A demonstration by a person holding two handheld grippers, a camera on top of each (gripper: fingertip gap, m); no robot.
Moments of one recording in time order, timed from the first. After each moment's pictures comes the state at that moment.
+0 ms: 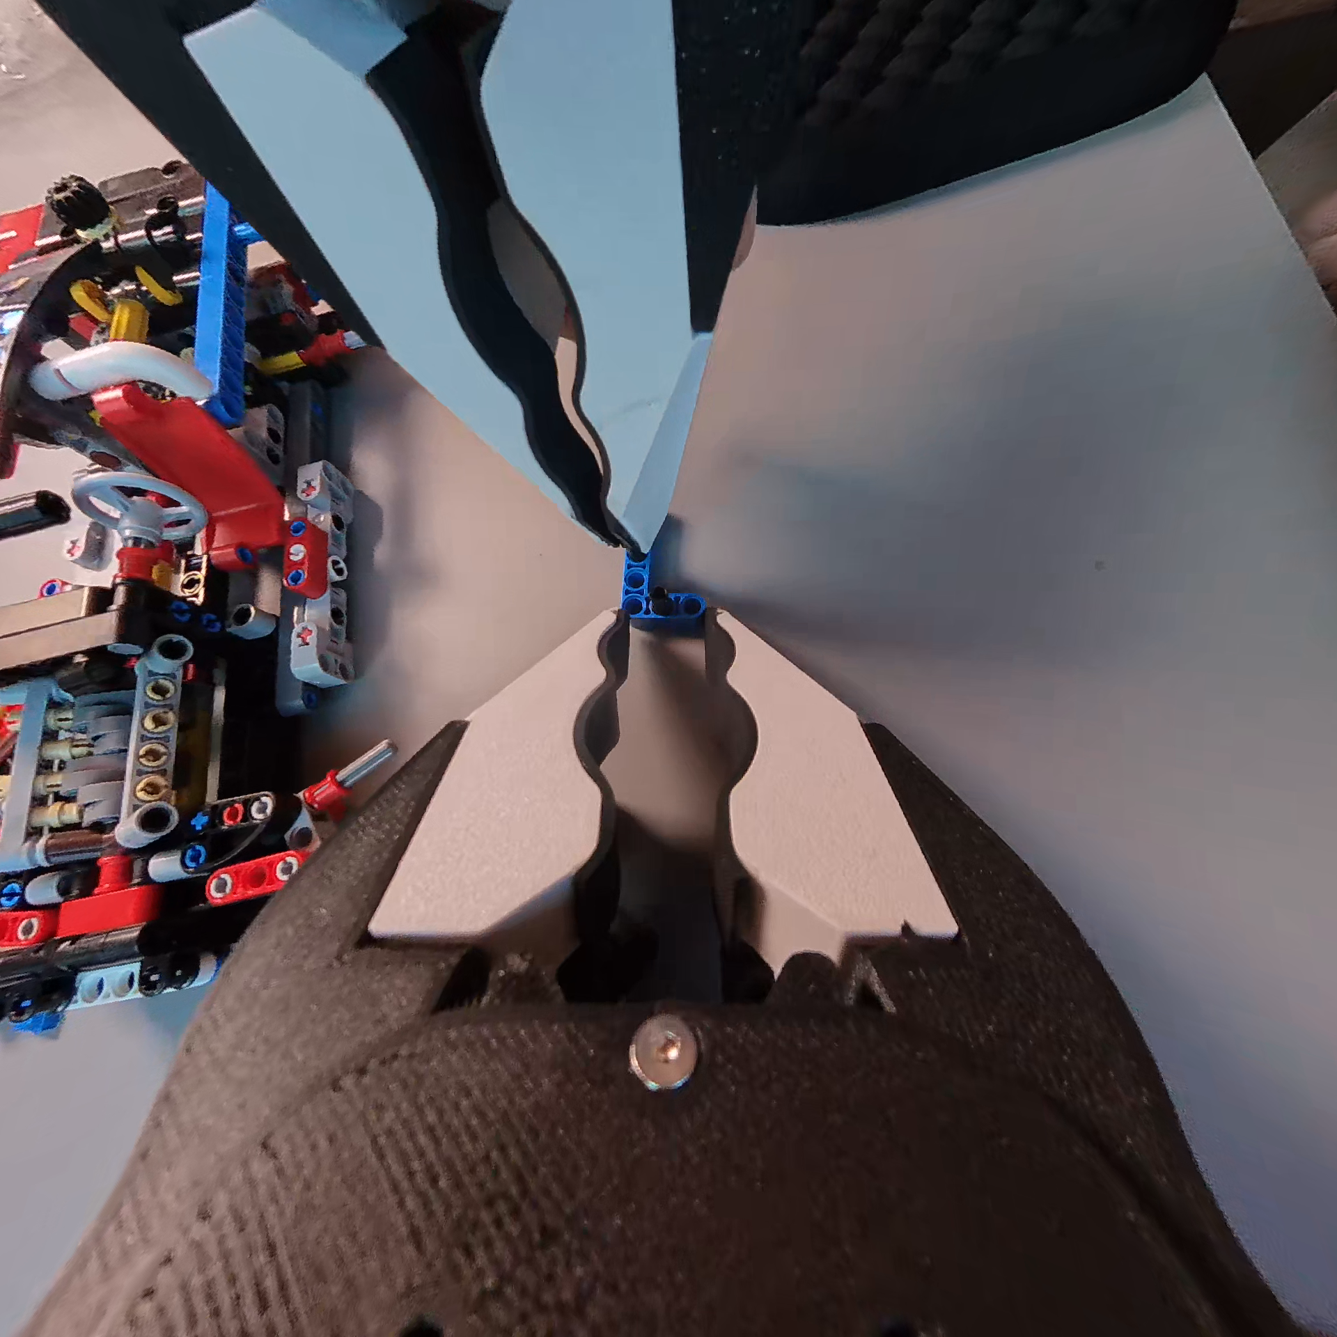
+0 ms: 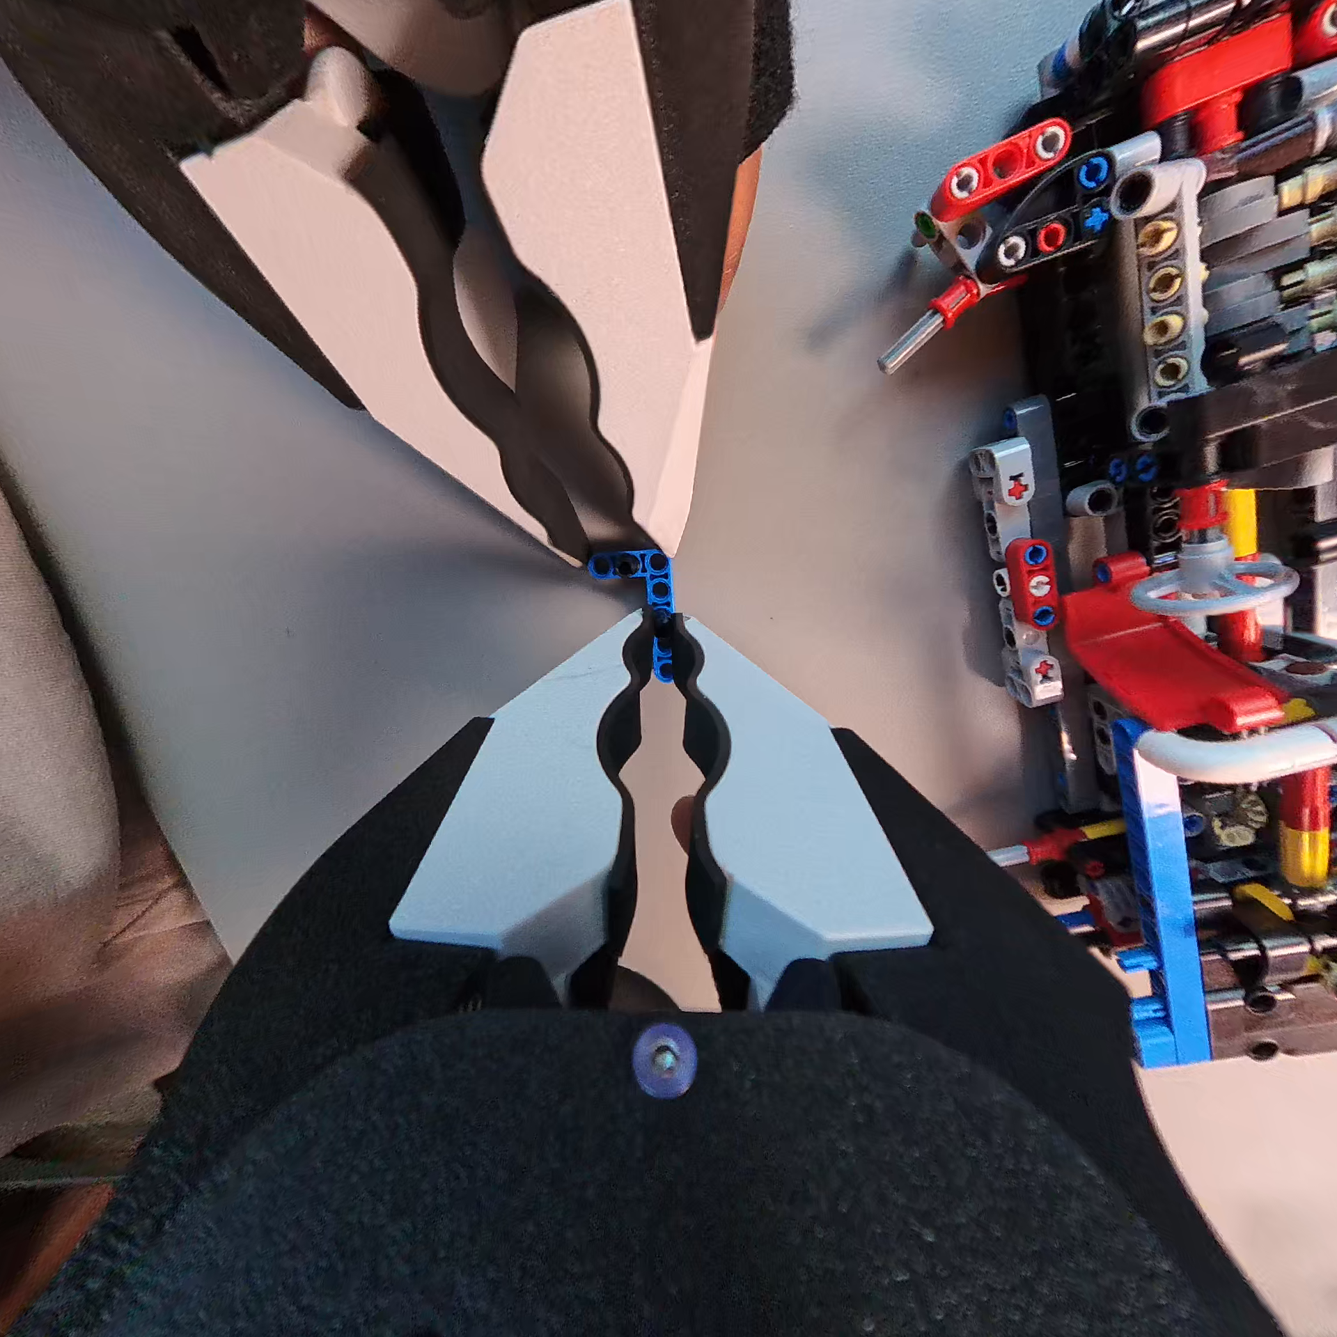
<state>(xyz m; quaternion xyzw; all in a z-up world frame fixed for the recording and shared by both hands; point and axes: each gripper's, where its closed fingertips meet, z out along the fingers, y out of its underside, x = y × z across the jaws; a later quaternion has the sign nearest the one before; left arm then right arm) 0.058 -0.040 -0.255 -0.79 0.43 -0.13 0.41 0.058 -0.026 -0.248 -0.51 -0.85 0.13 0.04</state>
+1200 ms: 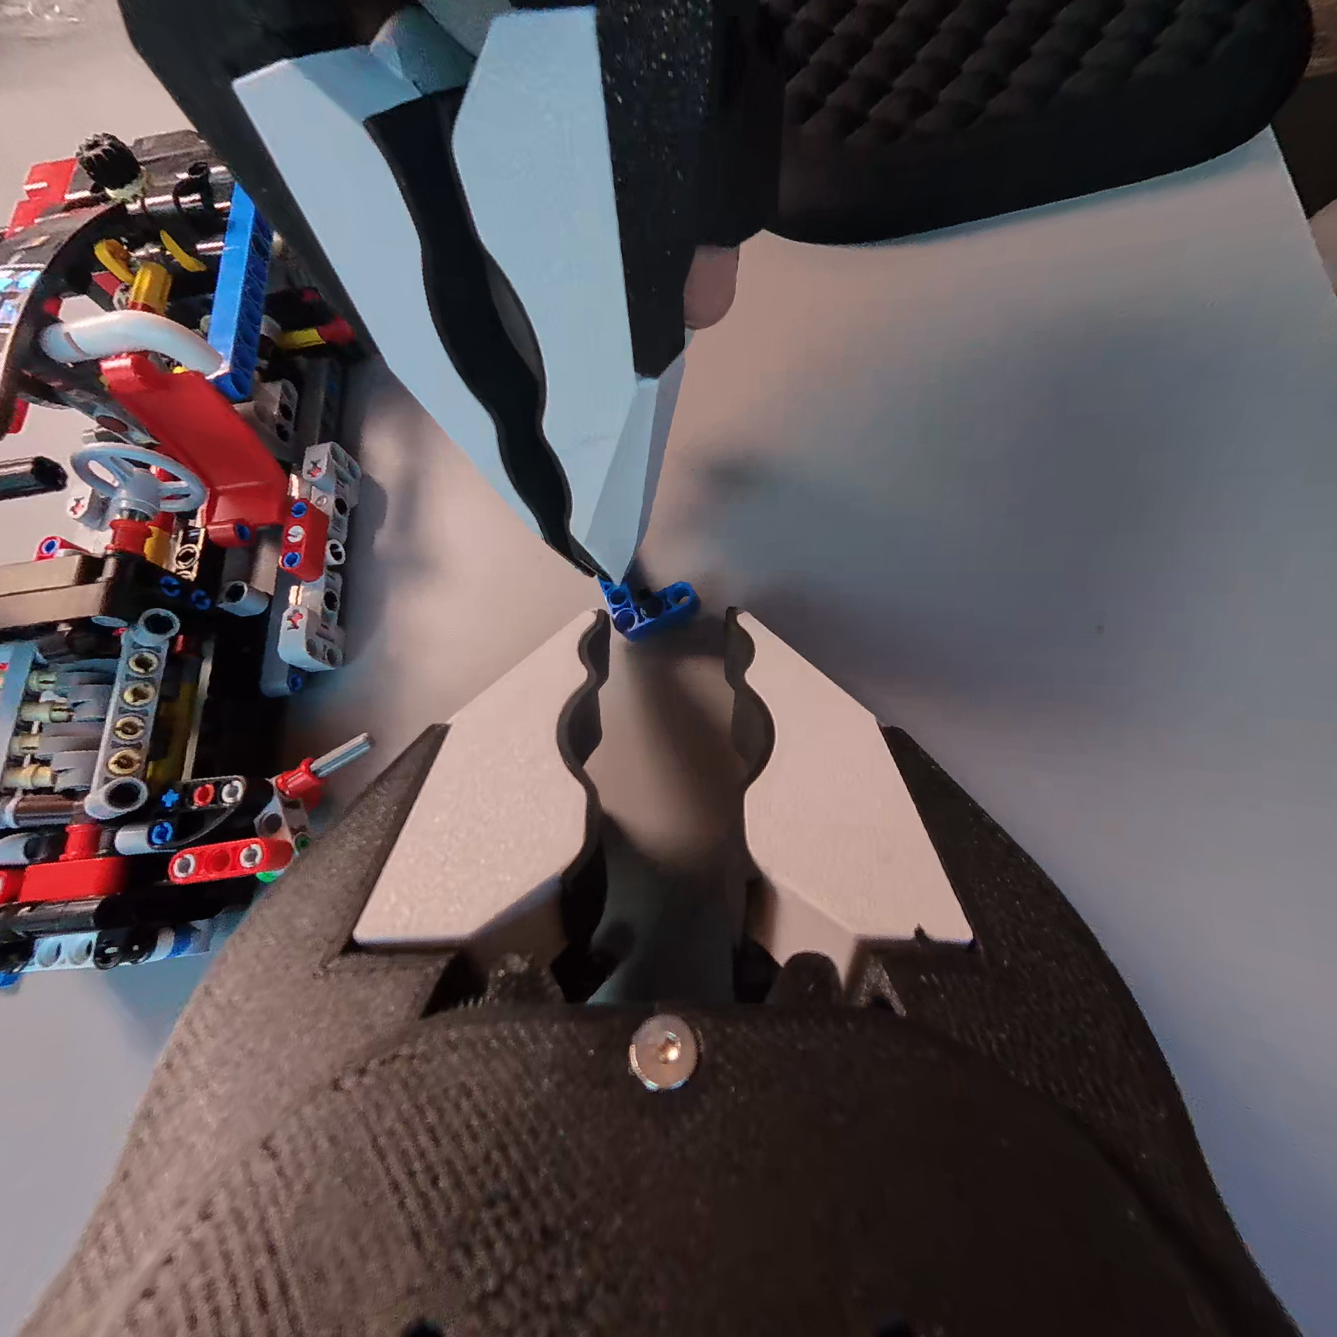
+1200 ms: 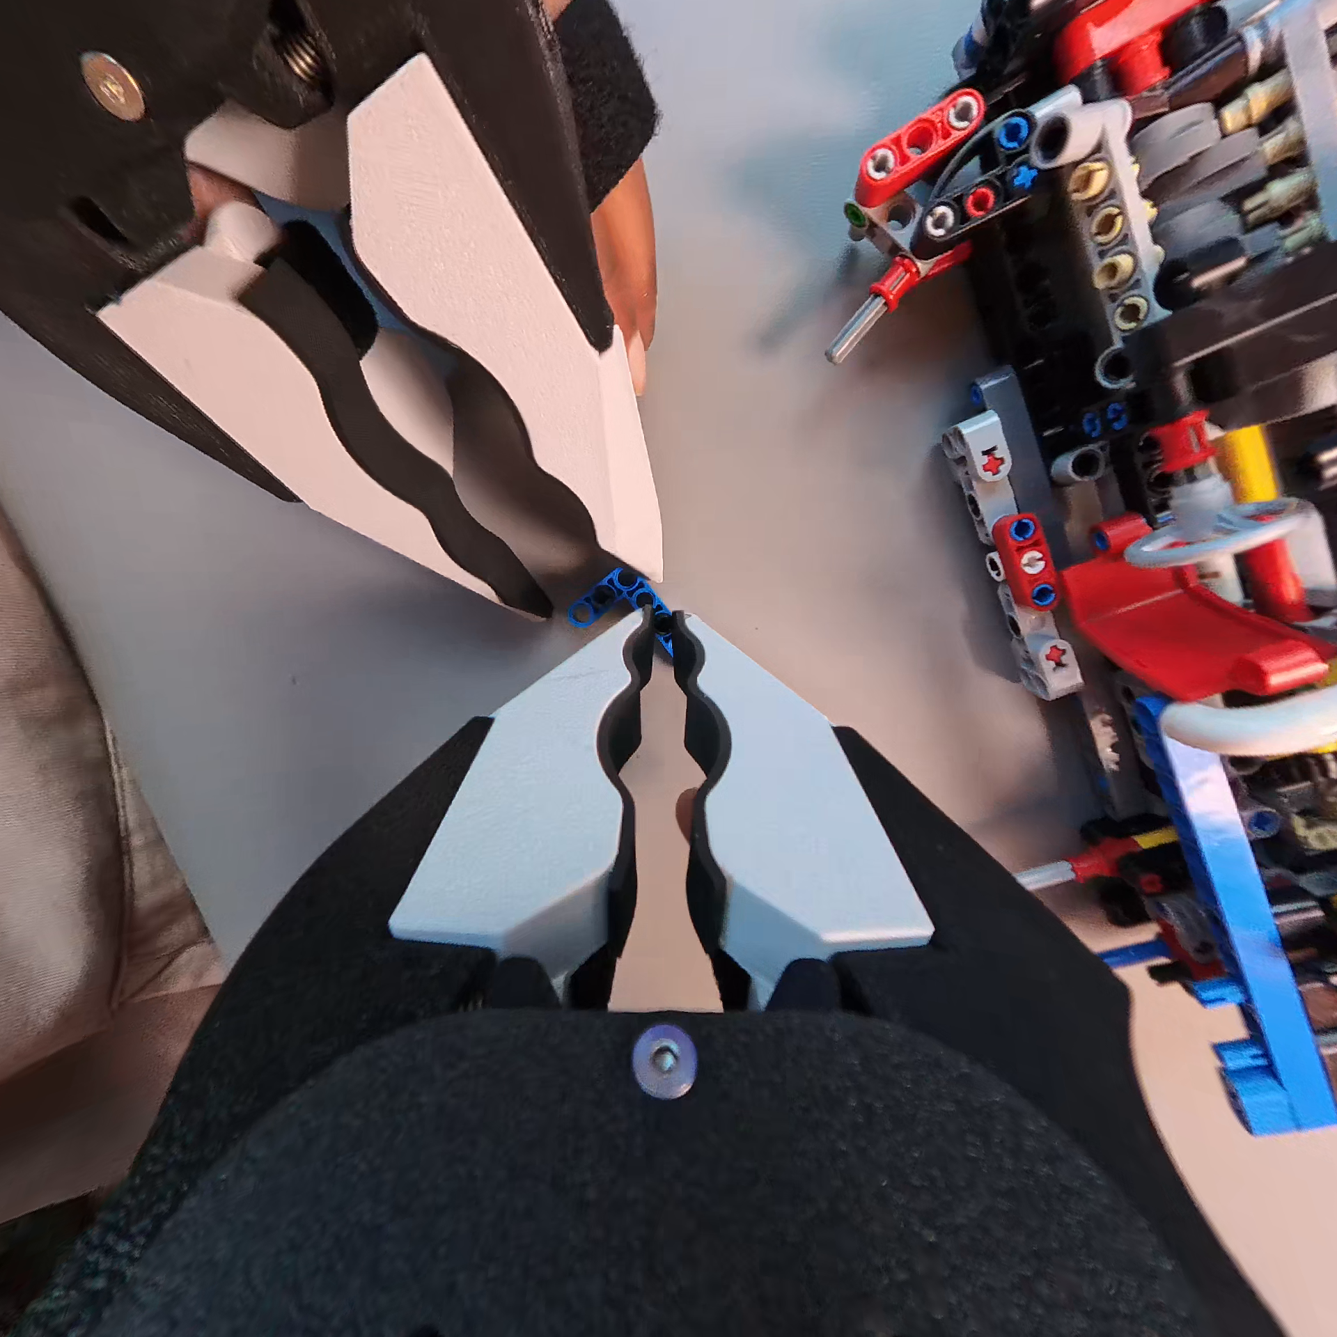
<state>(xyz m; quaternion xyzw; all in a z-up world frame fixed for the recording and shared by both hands) 0.064 -0.038 -0.255 -0.81 0.39 -0.12 0.41 0.052 -0.021 -0.253 -0.55 -0.81 0.19 0.04</state>
